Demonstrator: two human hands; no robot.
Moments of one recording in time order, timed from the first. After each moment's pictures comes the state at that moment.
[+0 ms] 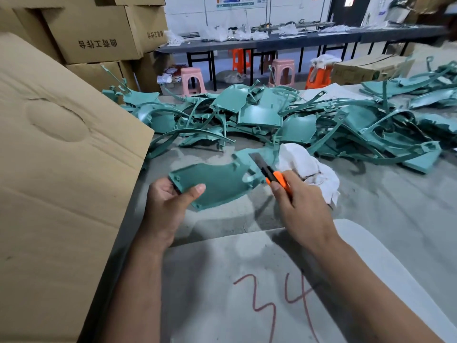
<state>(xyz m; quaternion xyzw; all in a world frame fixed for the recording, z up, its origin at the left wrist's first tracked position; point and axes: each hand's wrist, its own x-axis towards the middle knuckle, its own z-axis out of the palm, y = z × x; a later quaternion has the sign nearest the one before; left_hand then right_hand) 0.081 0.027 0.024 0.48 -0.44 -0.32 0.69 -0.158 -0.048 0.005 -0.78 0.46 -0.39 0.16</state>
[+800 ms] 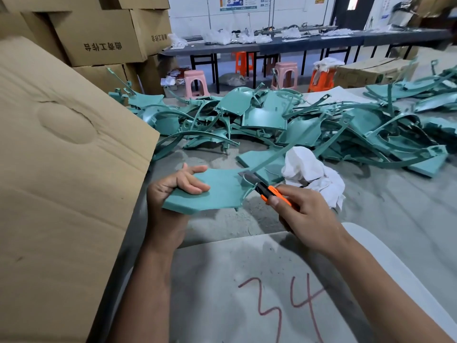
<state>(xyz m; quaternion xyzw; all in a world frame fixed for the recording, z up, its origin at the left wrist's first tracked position) 0.079 0.022 0.028 0.38 -0.52 -0.20 0.74 -0.170 -0.047 0.014 -0.81 0.35 -0.36 0.31</state>
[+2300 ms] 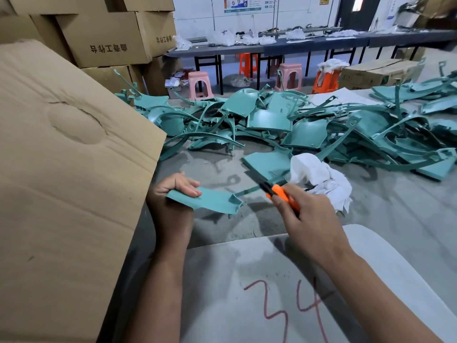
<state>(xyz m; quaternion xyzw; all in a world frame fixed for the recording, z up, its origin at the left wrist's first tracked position) 0.075 0.021 0.026 0.48 -0.41 -0.08 0.77 -0.157 -0.034 0.011 -0.81 0.42 -0.37 0.16</state>
